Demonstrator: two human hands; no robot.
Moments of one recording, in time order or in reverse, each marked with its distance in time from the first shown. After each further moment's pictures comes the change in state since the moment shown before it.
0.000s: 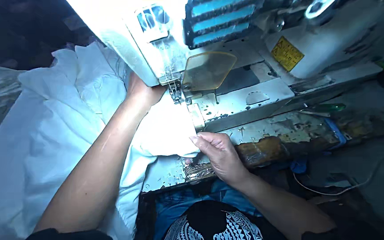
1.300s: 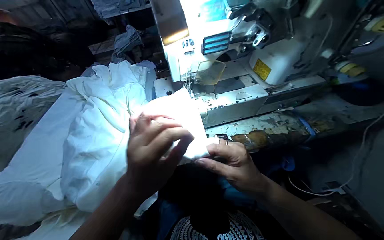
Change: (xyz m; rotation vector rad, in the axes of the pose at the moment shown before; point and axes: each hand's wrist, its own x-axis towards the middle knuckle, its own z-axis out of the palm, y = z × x) left_hand -0.152 0.101 -0.085 -0.100 0.337 0.494; right_hand -0.060 -0.037 0.004 -0.444 -0.225 -0.513
